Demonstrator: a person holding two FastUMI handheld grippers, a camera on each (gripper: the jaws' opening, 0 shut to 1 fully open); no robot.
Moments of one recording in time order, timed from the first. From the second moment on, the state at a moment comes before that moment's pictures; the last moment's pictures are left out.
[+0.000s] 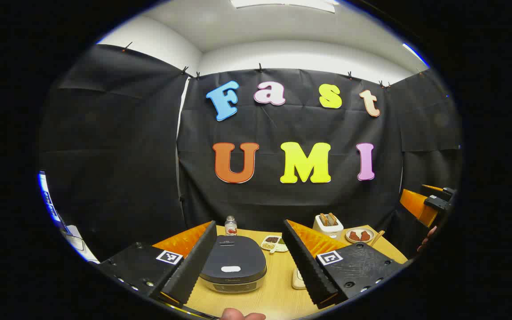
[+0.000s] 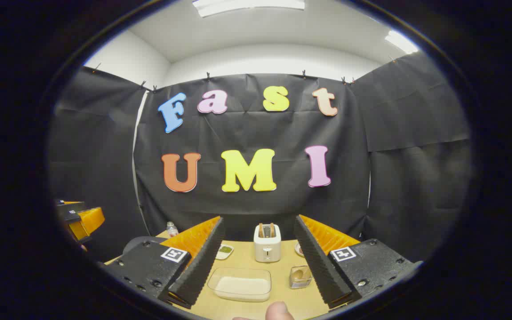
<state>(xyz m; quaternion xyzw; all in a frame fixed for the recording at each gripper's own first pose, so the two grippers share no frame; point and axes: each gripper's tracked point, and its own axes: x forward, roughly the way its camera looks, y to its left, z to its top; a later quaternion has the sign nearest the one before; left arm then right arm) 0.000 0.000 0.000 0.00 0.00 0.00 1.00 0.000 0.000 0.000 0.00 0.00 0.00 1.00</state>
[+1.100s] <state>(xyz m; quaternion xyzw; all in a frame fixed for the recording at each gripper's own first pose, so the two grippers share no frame) 0.004 0.002 -0.013 0.01 0.02 0.01 1.00 0.011 -0.007 -0.011 0.00 0.01 0.01 1.00</state>
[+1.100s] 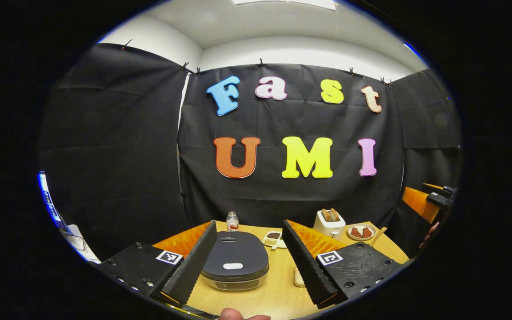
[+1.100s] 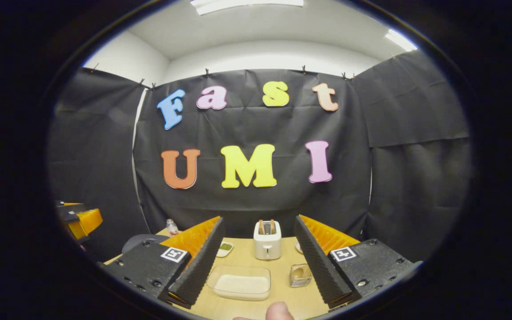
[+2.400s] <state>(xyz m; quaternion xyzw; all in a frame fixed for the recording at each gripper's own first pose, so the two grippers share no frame) 0.119 0.033 -0.209 -0.07 0.31 0.01 0.95 0.087 -0.109 -0.057 0.02 0.08 -0.03 1.00</state>
